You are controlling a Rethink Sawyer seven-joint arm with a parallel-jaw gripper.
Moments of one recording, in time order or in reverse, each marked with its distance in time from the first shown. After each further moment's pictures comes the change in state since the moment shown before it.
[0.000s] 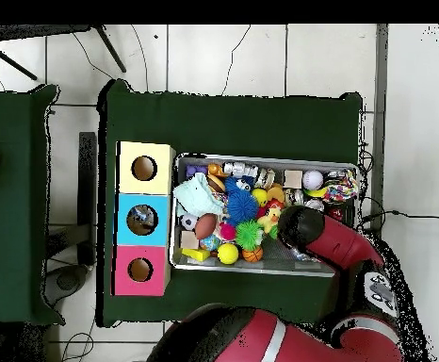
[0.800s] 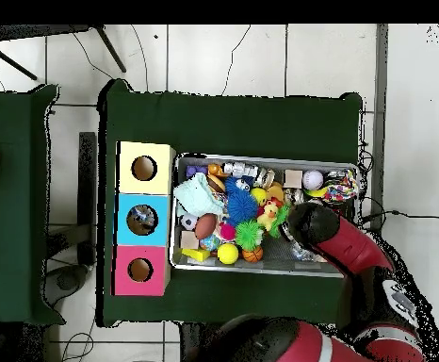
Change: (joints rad) arm -0.095 -0.042 0.103 0.038 0.080 0.000 0.000
